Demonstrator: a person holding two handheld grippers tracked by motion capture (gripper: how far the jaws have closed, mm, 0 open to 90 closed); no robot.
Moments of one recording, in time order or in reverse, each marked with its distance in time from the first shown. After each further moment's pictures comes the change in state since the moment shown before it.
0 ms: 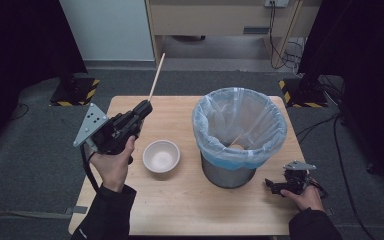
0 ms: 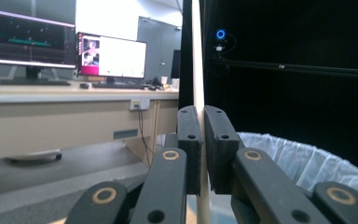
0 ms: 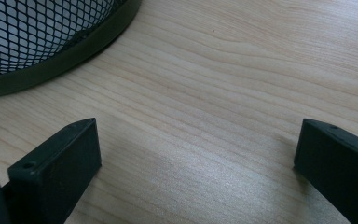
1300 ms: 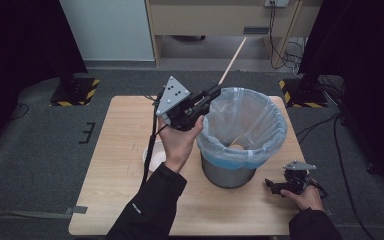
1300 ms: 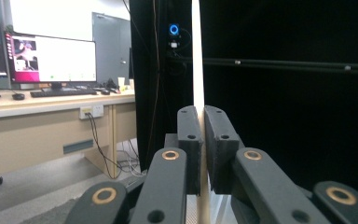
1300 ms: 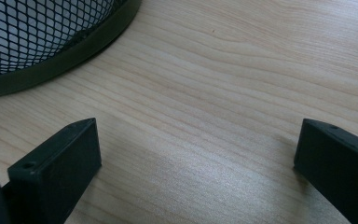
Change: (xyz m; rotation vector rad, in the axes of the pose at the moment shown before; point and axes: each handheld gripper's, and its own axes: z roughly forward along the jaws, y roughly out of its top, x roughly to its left) left arm -0.076 0.001 0.124 0.046 -0.162 0.027; right arm 0.000 0.000 0.000 -0.003 -0.001 0.000
